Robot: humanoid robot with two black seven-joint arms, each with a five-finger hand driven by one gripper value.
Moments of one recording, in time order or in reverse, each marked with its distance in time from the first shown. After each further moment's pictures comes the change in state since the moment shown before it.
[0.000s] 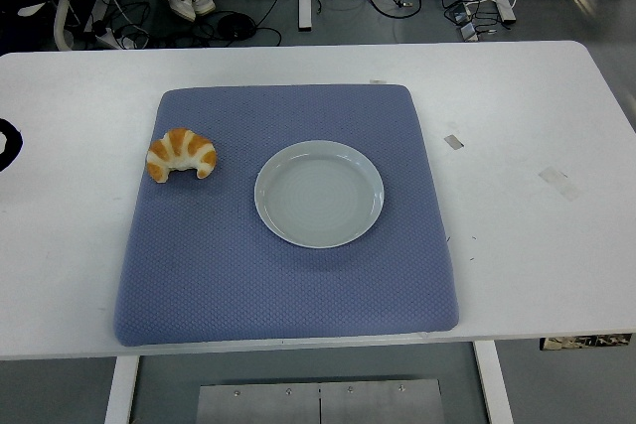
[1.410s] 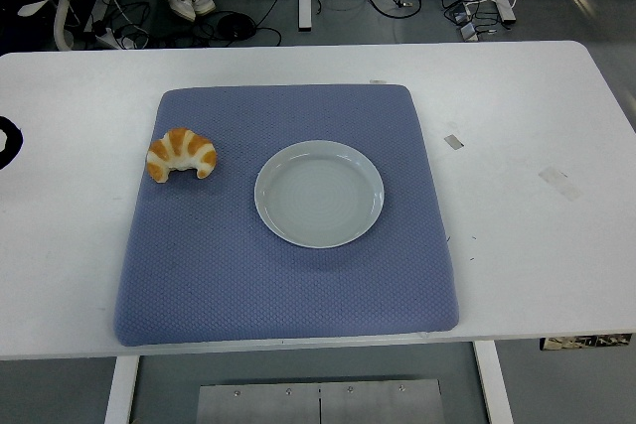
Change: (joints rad) left arm -0.009 0.000 0.005 -0.001 -0.004 0.001 0.000; right arm 0.000 0.000 0.000 0.000 0.000 0.000 0.000
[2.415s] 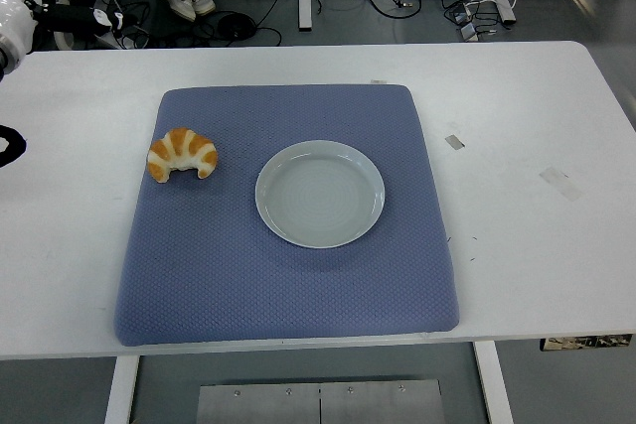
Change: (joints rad) left arm -0.161 0.083 0.294 -0.159 0.168 -0.081 0.243; right arm 0.000 0.000 0.000 0.000 0.000 0.000 0.000
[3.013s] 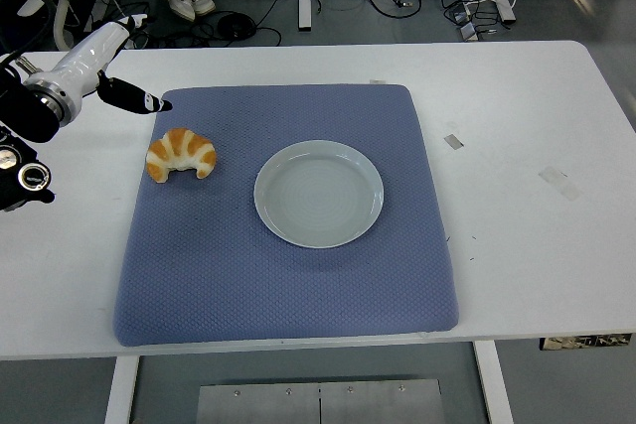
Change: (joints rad) left arm -0.007 -0.023 0.167 -0.096 0.387 -0.036 0.198; right arm 0.000 0.000 0.000 0.000 0.000 0.000 0.000
